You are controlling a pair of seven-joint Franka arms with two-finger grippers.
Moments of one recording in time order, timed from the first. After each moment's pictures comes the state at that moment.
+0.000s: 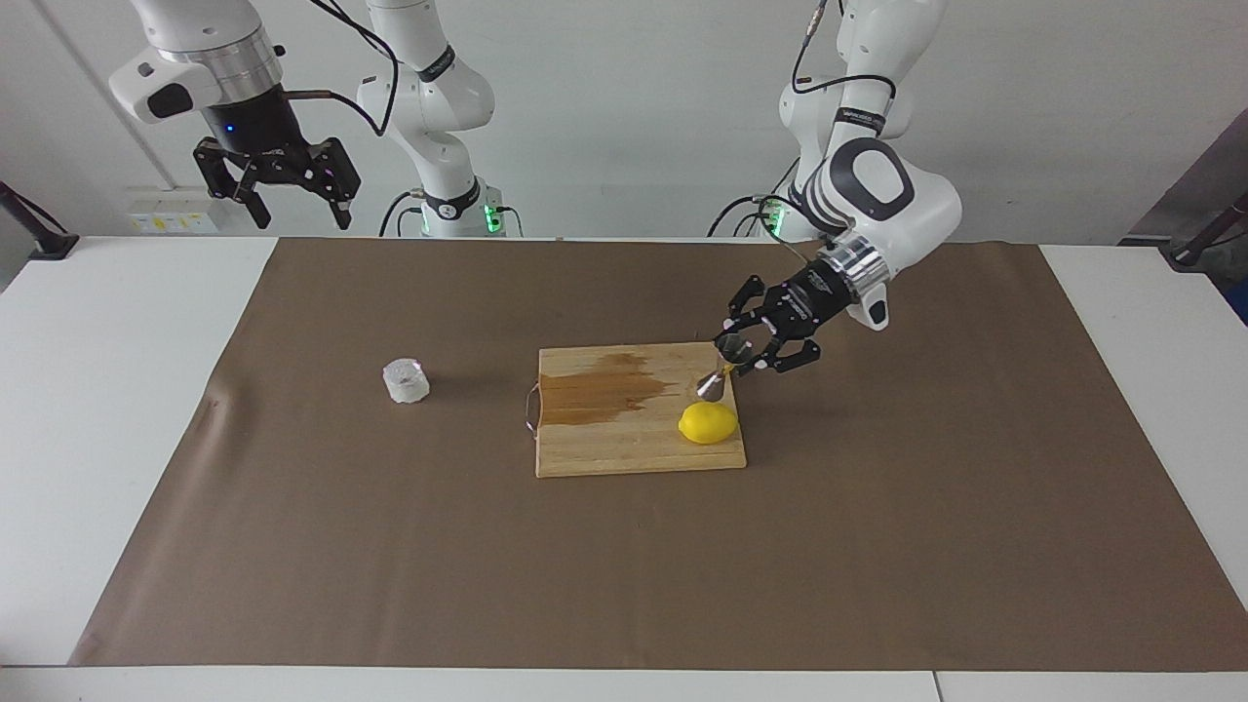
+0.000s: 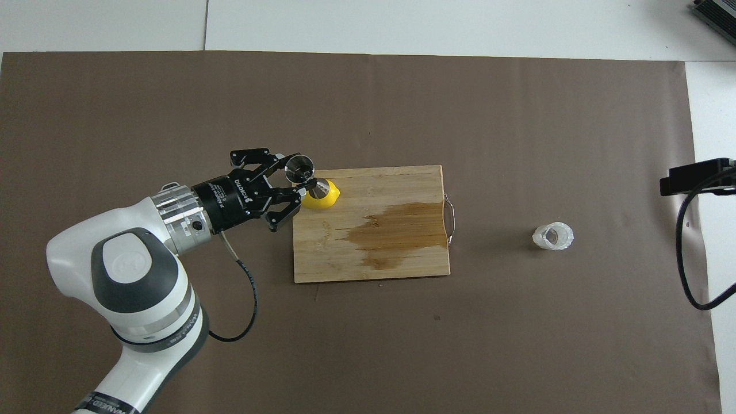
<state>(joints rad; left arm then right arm) -0.31 -0.02 -0.17 -2.19 -1.78 2.58 -1.23 0.06 -0.06 -0.06 -1.49 0.00 1.50 0.03</state>
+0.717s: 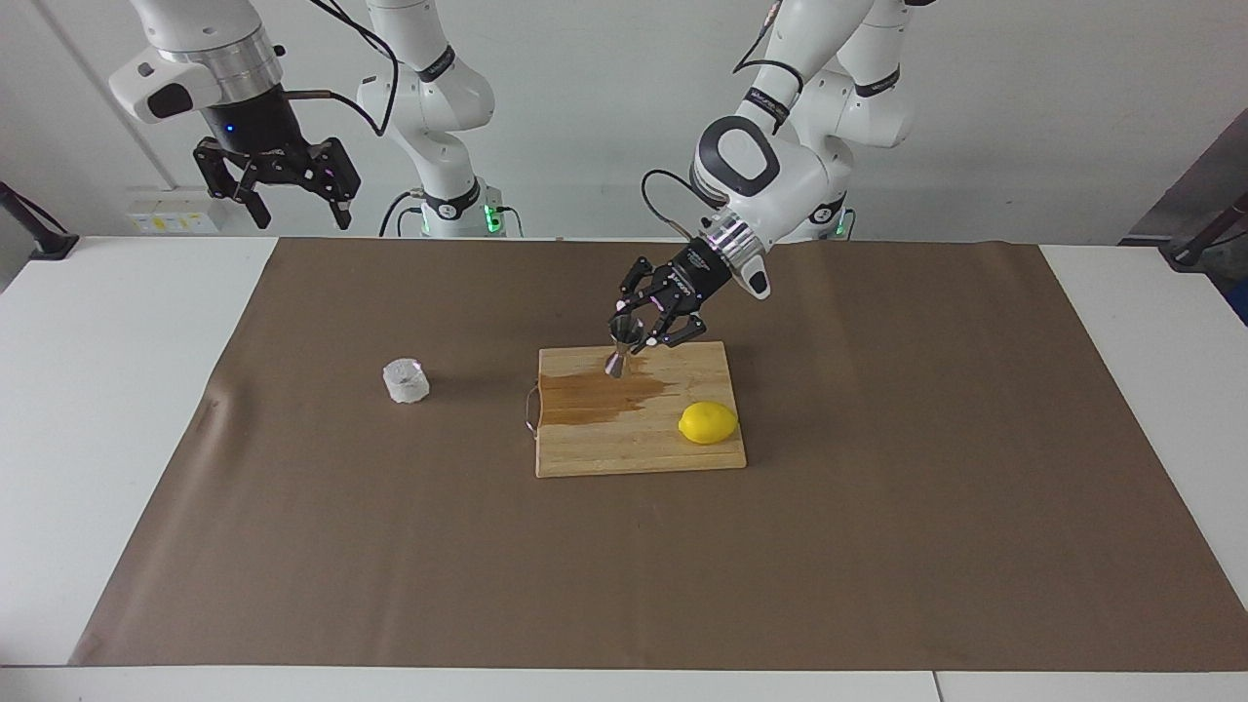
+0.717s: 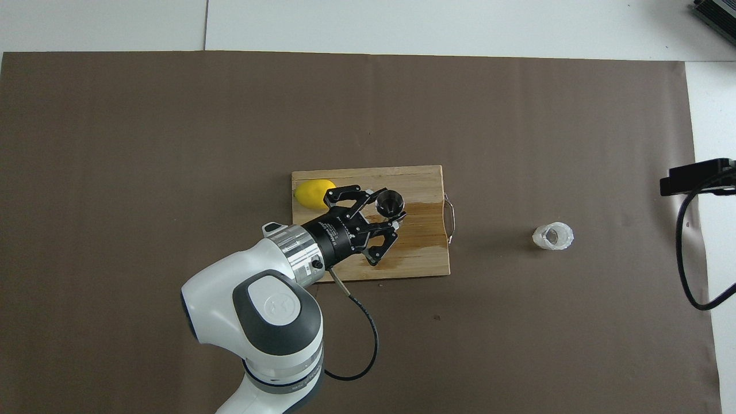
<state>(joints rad) -0.58 0.11 -0.19 -2.06 -1.90 2.87 -1.21 0.06 -0.06 -0.06 -1.49 0.00 1.50 0.03</state>
